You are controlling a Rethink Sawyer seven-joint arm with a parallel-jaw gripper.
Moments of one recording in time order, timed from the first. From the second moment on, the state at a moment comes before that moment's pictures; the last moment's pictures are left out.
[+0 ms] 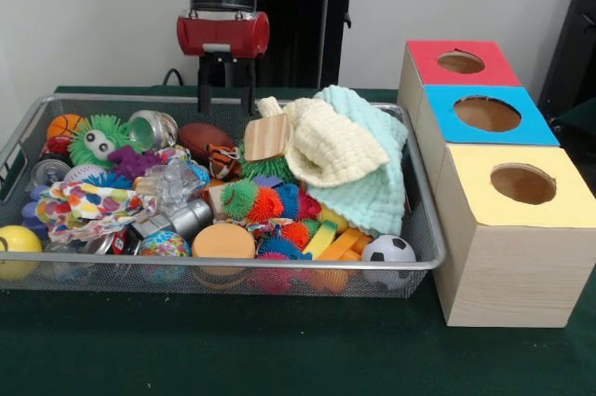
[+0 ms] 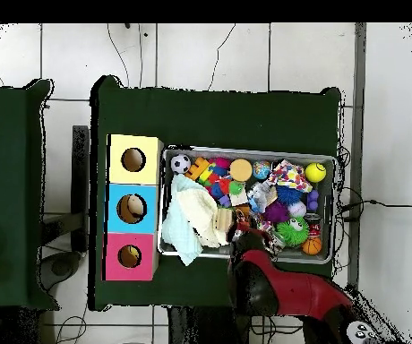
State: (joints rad) arm -0.63 -0.73 0.13 2.10 -0.47 -0.23 2.02
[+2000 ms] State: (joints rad) arm -0.60 -0.76 0.09 2.10 -0.48 -0.22 2.02
